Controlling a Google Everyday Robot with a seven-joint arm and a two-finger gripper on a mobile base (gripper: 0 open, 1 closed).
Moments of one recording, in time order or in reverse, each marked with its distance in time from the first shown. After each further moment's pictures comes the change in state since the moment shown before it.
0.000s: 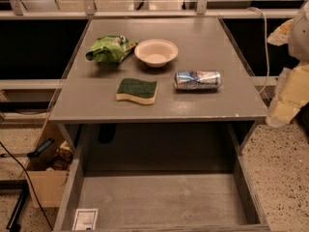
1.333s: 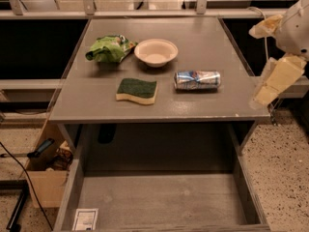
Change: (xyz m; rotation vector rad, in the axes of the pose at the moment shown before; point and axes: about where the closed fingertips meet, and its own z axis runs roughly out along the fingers) arm -0.022 -0.039 0.028 -0.006 -0.270 -0.046
